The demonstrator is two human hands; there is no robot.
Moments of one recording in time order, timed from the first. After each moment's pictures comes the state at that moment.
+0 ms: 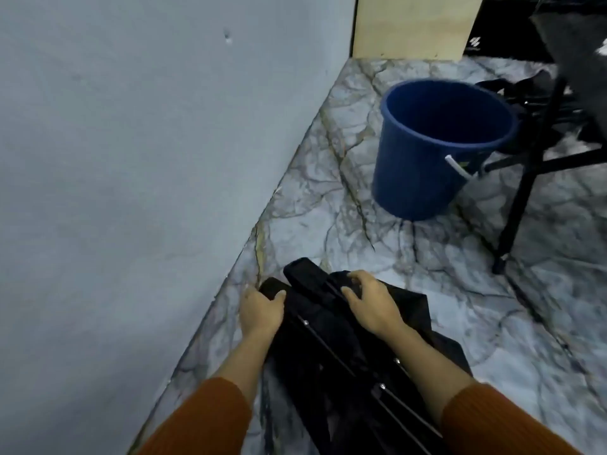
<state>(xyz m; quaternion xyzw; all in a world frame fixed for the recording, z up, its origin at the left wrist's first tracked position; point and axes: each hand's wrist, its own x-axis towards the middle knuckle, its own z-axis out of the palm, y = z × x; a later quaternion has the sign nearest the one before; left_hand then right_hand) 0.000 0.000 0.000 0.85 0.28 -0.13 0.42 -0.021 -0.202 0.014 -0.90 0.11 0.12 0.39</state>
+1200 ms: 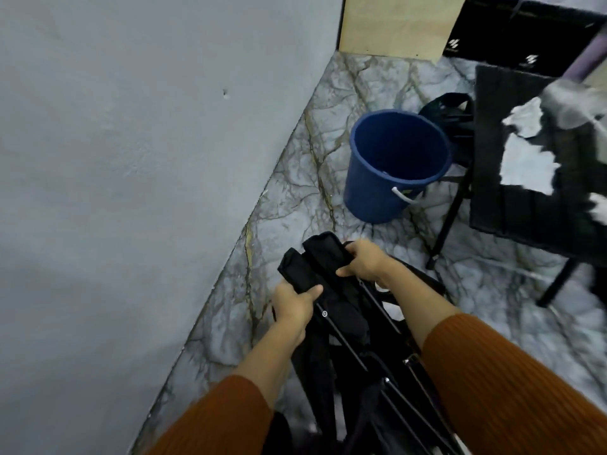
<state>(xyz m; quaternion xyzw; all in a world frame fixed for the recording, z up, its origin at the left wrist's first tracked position) -0.051 -0.095 0.203 0.70 0.32 -0.21 0.61 0.006 -0.250 0.250 -0.88 0.13 0.30 0.36</state>
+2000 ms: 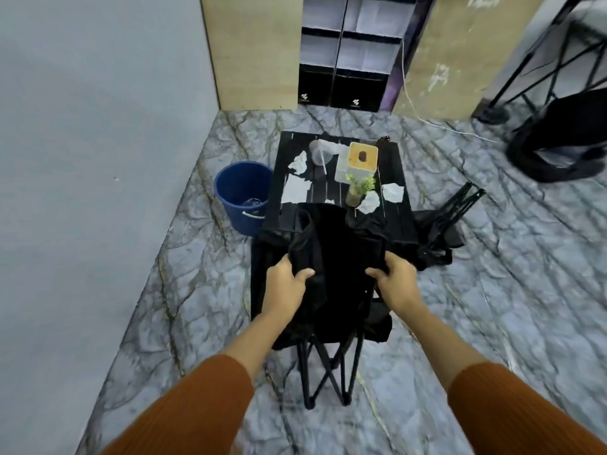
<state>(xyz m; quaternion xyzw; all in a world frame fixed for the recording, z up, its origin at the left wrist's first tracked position) -0.311 -0.373 0.583 0.85 -0.06 -0.13 0.50 -0.393 -0.572 0.605 -0.87 0.28 -0.06 0.41</state>
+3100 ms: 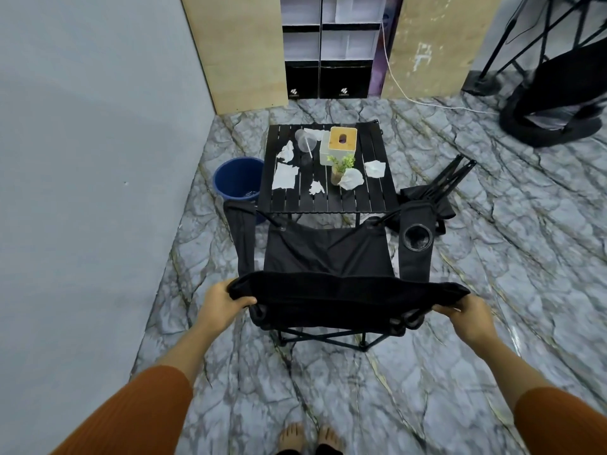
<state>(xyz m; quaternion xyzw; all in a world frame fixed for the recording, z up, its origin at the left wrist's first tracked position) -0.406 -0.266 0.600 0.90 -0.08 -0.17 0.40 -0.629 -0.666 0.586 -0.79 0.42 -0.03 0.44</state>
